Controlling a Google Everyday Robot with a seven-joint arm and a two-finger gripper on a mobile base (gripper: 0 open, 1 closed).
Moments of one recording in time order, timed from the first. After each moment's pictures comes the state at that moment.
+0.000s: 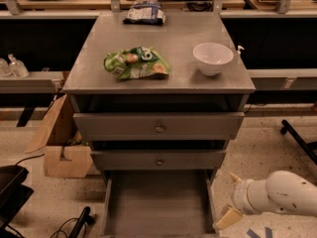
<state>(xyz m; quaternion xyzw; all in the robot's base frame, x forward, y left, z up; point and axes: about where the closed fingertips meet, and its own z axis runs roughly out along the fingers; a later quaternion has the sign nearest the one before) 0.436 -0.232 0.512 -0.52 0.81 0.09 0.26</state>
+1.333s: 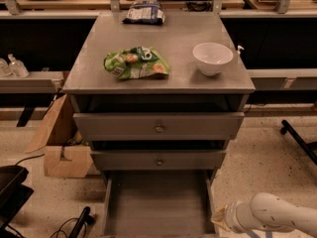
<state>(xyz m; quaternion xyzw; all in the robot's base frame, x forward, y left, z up) 0.418 -0.232 0.358 -0.50 0.83 0.13 0.21</state>
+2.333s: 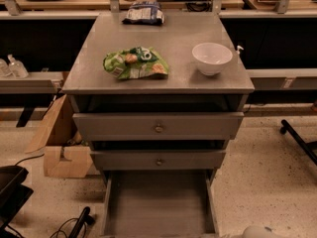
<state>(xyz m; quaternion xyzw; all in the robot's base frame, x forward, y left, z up) 0.347 -0.212 0.224 -0.45 0.85 0.20 0.19</state>
